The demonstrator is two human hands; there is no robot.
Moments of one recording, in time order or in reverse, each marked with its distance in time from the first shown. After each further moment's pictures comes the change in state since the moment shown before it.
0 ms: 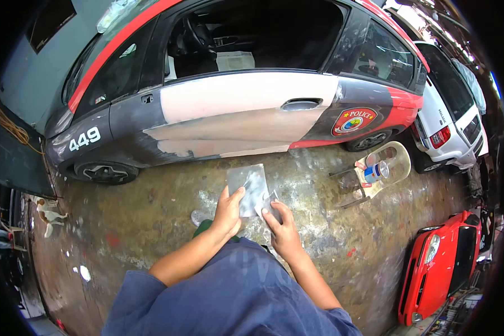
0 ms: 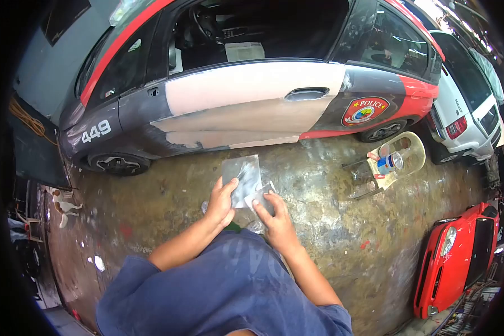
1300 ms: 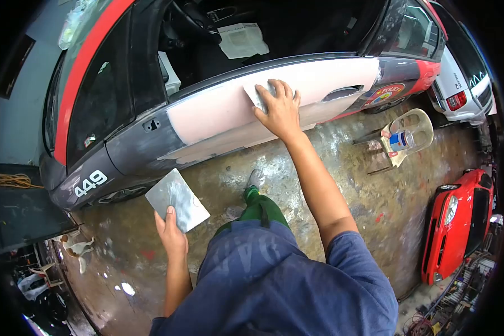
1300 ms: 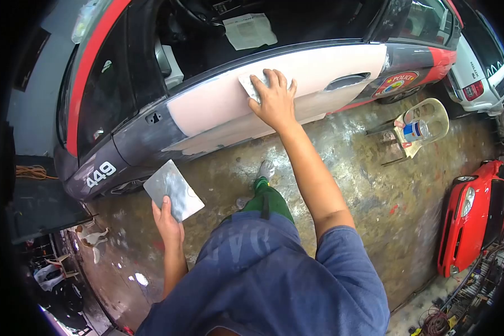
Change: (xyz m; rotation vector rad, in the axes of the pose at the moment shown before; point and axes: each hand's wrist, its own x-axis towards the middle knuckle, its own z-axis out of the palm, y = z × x) left_hand 0.104 0.236 -0.188 0.363 0.342 0.388; right_hand 0.401 0.135 0.188 -0.457 0.173 0.102
